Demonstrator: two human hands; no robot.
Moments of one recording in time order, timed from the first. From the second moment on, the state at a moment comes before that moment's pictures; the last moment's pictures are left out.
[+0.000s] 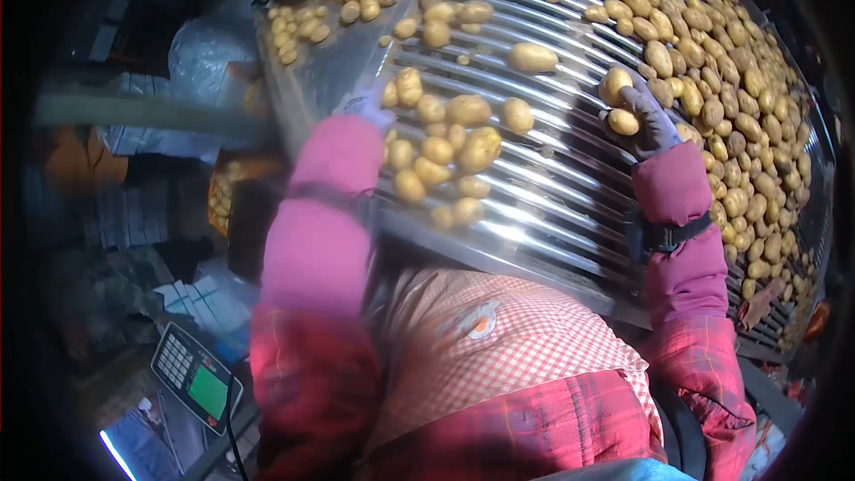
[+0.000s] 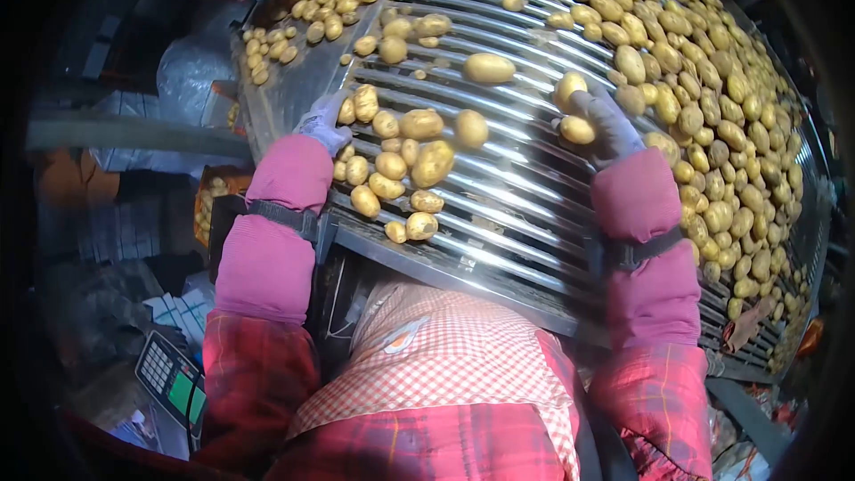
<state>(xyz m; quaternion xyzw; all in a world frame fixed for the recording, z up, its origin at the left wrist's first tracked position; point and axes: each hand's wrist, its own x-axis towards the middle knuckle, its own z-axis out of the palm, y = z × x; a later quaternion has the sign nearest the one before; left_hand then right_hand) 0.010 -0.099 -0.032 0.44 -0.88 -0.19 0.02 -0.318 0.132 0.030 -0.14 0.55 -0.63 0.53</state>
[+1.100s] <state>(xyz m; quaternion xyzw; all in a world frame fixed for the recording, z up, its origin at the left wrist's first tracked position) -0.013 -0.021 -0.017 0.13 0.02 -0.93 0.35 -0.239 0.073 -0.023 -0.73 0.64 -0.11 0.20</state>
